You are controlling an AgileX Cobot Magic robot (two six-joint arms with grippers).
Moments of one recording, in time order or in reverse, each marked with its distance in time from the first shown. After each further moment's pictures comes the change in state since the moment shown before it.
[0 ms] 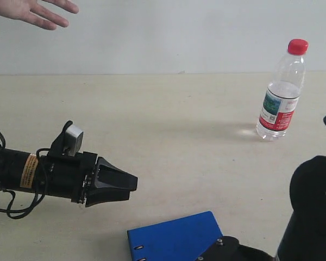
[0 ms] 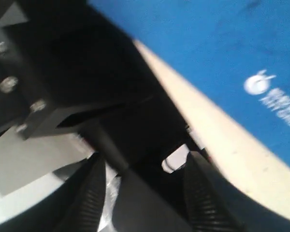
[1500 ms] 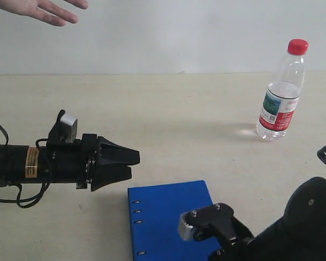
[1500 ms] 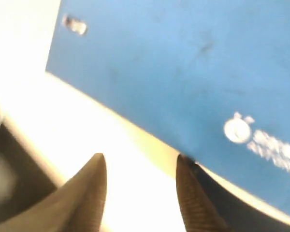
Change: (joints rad) left arm 0.000 0.000 0.000 -0.195 -0.032 0.051; right arm 0.008 0.136 0.076 0.534 -0.501 -0.283
